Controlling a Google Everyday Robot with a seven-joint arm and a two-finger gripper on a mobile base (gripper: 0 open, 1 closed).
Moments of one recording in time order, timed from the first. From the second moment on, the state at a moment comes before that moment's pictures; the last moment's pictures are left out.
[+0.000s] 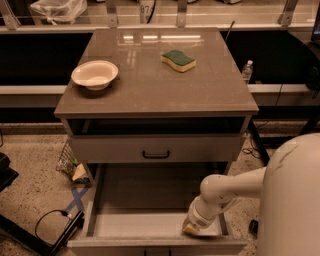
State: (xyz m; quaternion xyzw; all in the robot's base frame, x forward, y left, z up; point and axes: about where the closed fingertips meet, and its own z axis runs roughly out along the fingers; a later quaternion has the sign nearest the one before) arm 0.425 -0.104 0.399 -0.58 0.79 0.17 0.07
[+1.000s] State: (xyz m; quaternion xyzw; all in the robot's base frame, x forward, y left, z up) arm 0.422 -0.103 0.396 -0.58 0.79 0.17 0.07
